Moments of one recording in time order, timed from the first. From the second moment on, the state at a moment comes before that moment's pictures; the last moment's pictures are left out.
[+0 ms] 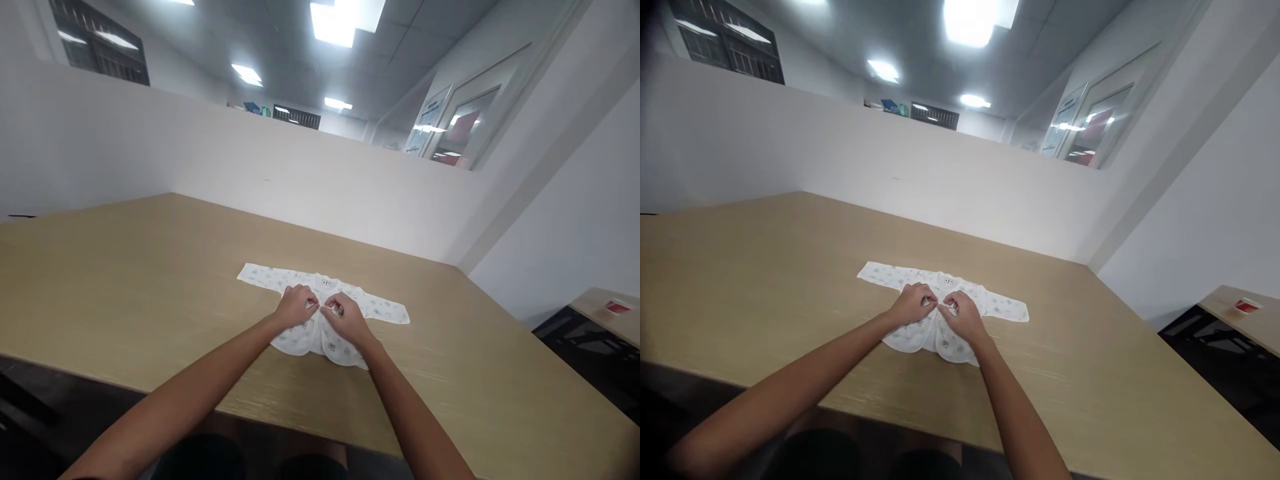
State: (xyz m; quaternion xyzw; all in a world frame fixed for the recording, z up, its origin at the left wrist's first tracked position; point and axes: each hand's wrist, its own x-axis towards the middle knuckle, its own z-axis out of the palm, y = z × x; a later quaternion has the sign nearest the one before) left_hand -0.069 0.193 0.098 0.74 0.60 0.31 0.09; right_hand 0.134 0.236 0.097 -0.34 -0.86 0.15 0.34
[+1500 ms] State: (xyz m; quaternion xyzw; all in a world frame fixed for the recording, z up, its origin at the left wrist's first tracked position) left_hand -0.074 0.194 0.106 0.72 0.58 0.33 0.18; right_hand 0.122 0.236 0.102 -0.42 -0.82 0.24 0.32
